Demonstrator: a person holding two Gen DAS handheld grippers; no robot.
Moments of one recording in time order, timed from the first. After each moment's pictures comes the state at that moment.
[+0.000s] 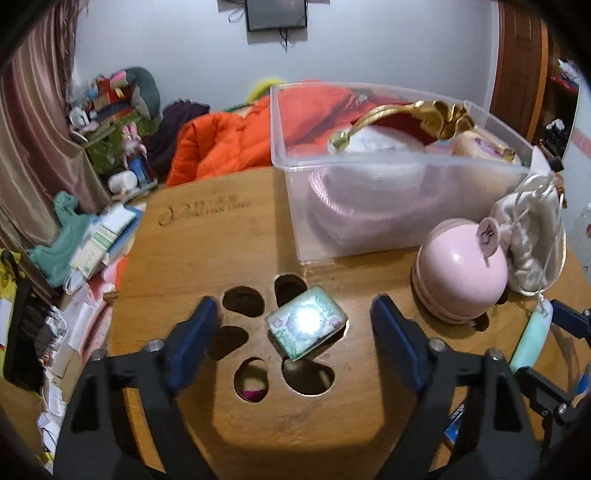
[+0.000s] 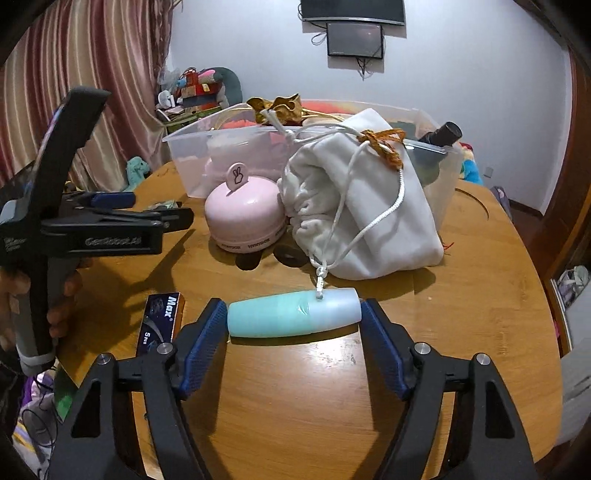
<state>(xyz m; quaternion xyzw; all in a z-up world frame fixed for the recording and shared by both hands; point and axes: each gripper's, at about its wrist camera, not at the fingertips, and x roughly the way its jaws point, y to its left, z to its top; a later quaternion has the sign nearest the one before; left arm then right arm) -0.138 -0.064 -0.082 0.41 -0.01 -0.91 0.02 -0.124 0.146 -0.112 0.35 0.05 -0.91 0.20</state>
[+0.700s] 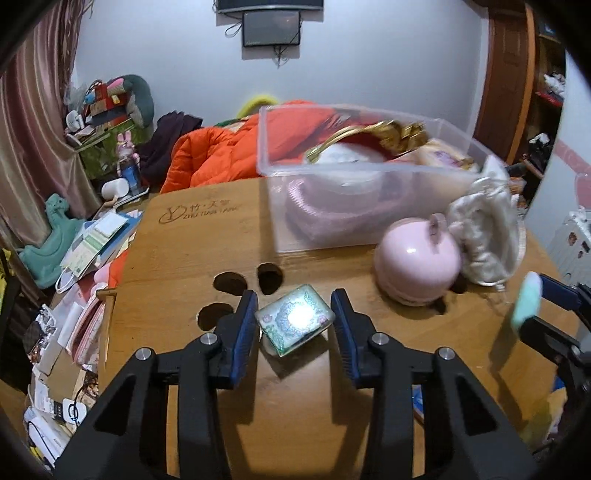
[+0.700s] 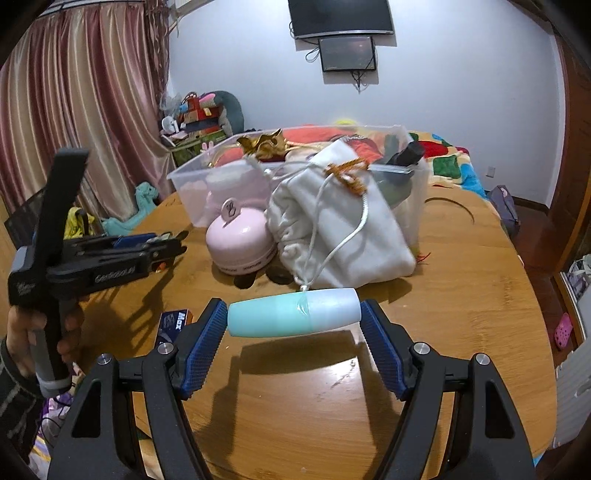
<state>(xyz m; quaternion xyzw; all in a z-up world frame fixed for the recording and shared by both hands) -0.102 -0.053 -0.065 0.37 0.00 -0.93 -0.01 -0.119 0.180 -0.090 0.32 0.00 -0.92 0.21</state>
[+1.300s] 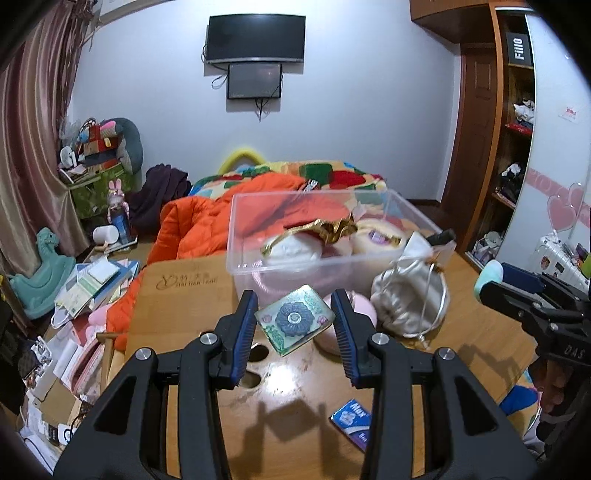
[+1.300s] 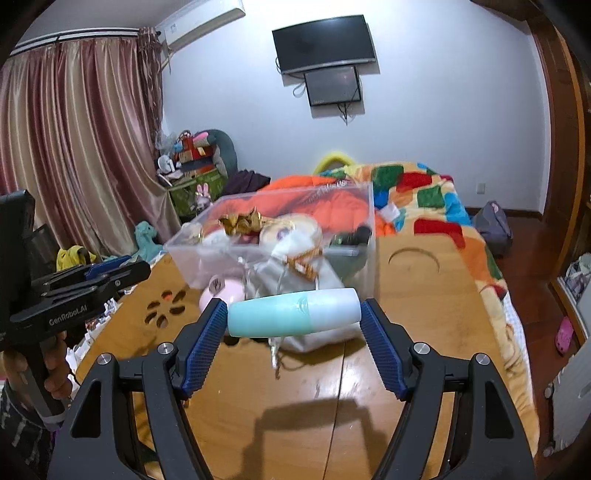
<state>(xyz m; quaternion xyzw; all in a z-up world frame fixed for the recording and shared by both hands) -0.073 -0.033 0.001 0.27 0.01 -0.96 -0.04 -0.121 0.208 -0.033 0.26 -0.03 -0.94 0.20</state>
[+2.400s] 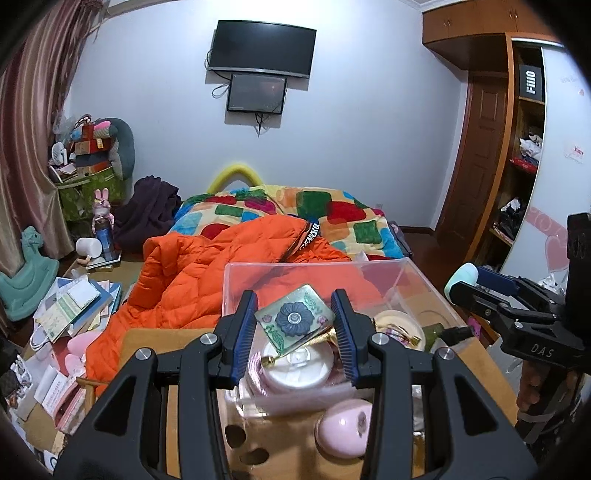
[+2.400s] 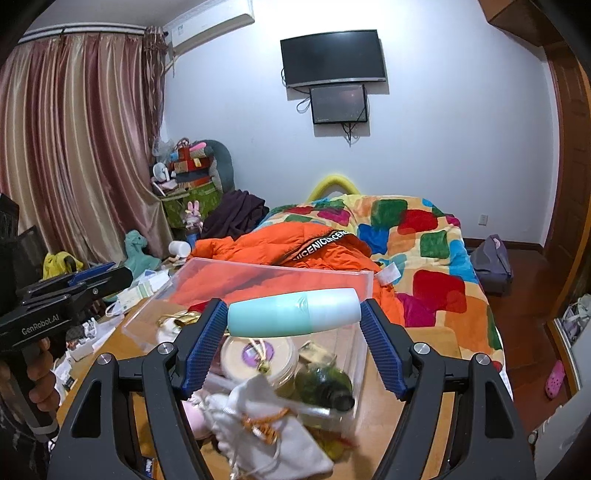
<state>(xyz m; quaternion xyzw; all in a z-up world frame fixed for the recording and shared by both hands) -0.162 -0.054 0.035 0.25 0.05 -0.97 -0.05 -0.231 0.190 0.007 0.25 0.01 -0.95 0.20</state>
